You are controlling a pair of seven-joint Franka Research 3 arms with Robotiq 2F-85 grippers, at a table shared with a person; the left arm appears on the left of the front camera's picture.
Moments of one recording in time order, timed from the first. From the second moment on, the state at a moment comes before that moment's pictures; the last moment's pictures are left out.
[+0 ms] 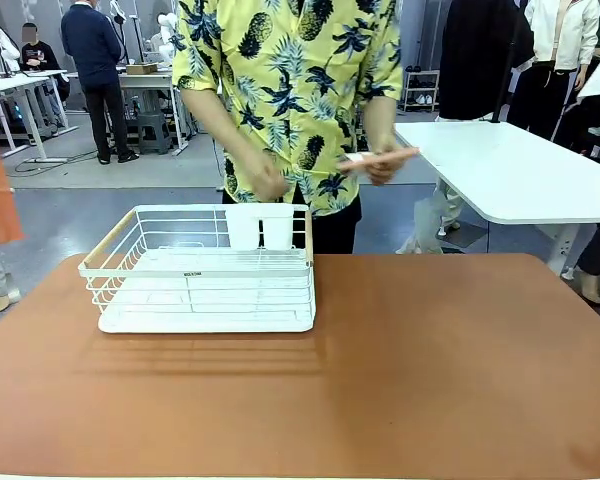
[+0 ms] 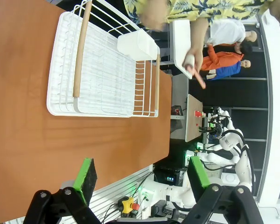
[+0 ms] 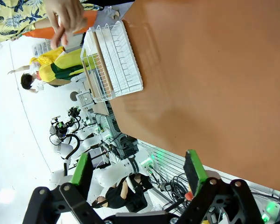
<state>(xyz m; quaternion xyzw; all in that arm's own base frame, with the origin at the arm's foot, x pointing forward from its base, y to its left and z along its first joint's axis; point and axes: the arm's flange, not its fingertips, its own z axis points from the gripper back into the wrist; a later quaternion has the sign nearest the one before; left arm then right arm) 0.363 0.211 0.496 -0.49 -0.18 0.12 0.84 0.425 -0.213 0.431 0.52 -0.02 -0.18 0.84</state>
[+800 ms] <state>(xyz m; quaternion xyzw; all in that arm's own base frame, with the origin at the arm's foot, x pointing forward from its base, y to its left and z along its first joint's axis) 0.363 0.212 0.496 -0.49 -0.18 0.12 0.84 0.425 -0.213 0.431 0.52 -0.02 -0.18 0.84</state>
